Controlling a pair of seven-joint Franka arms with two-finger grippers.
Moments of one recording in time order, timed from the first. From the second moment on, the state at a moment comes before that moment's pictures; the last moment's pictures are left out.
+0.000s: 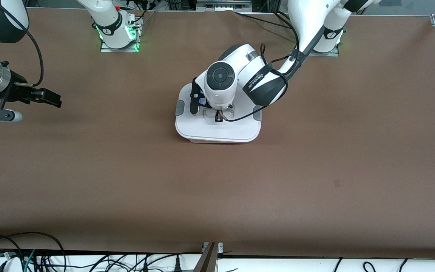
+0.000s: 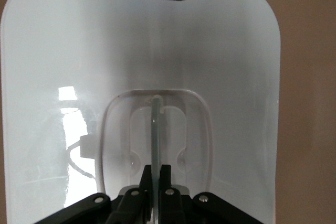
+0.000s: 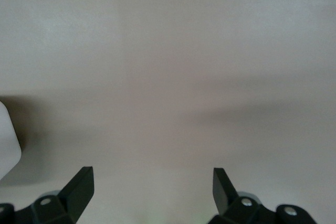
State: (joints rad) left arm -0.53 0.70 -0.33 -1.26 0.04 1.81 0.80; right arm 0.00 0.10 0.04 -1.63 -0.04 1.60 0.14
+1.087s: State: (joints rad) left arm -0.53 0.70 -0.33 -1.27 0.04 1.79 0.73; right arm 0.00 0.14 0.04 -1.59 -0.04 1.60 0.14
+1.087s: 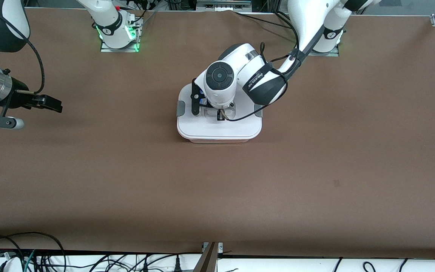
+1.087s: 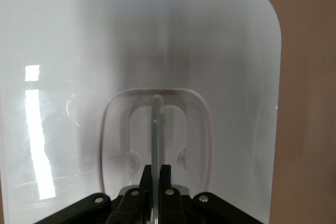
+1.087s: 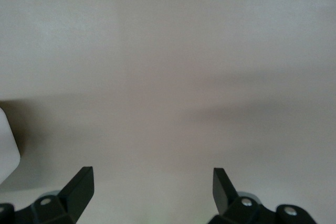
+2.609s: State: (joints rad) left arm -0.39 0.44 -0.31 -1.27 0.04 1.56 0.46; right arm 0.00 0.16 0.04 -1.58 -0.04 1.60 0.14
